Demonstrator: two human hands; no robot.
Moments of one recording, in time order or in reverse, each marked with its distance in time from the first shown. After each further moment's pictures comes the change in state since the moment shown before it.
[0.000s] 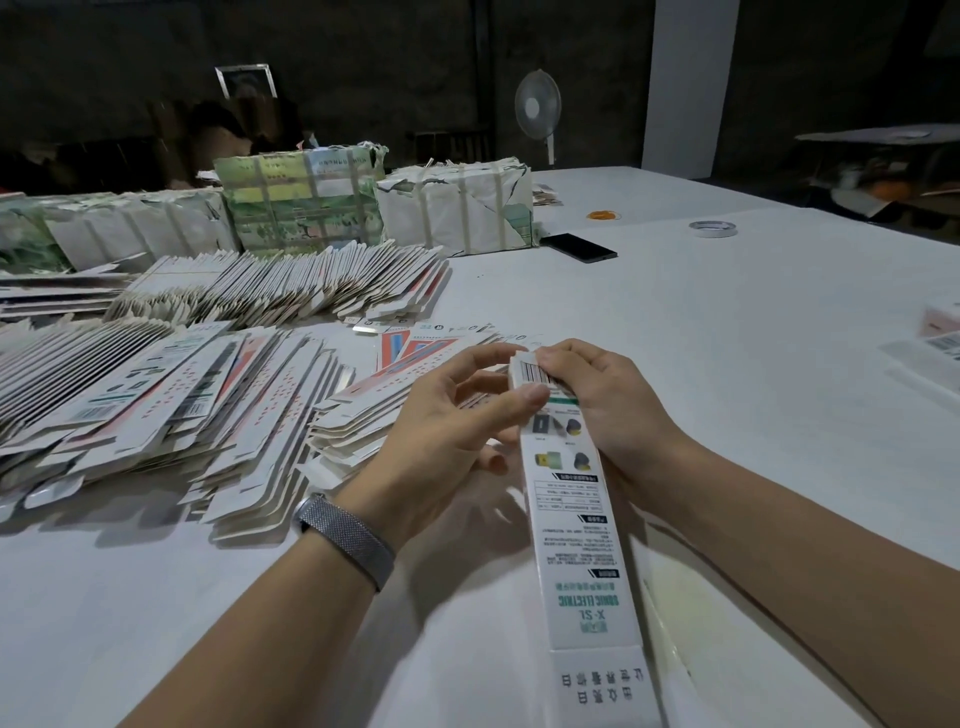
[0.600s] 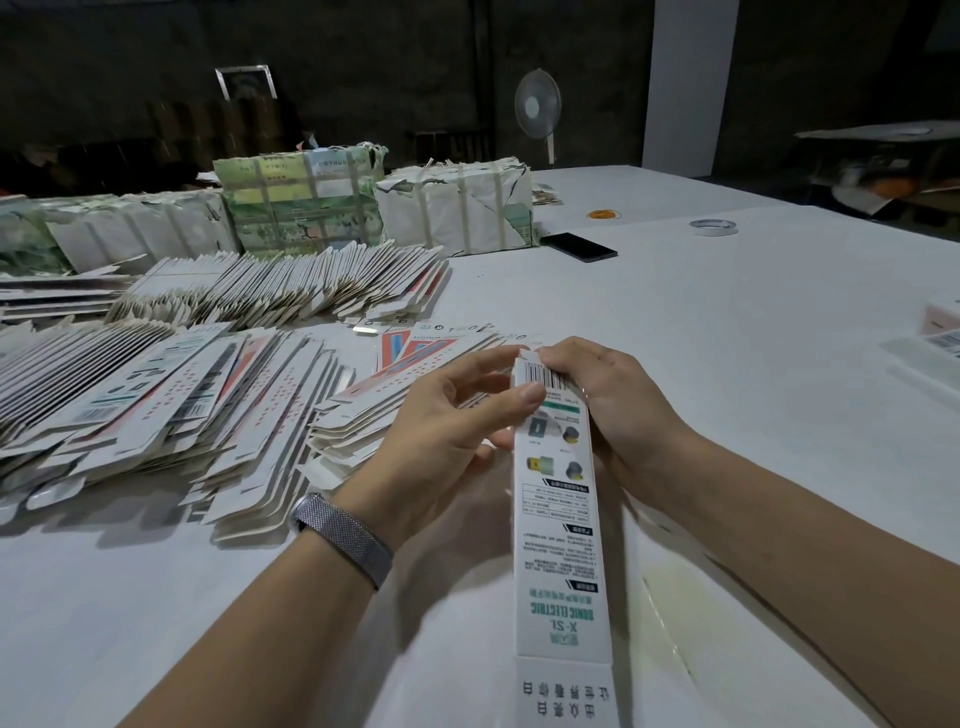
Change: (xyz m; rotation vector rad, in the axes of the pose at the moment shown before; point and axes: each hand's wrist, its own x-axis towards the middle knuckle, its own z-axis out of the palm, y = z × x) left_hand 0.002 -0.004 0.000 -0.074 0.016 -0.044; right_hand 0.002 0.000 -0.003 0.017 0.000 0.018
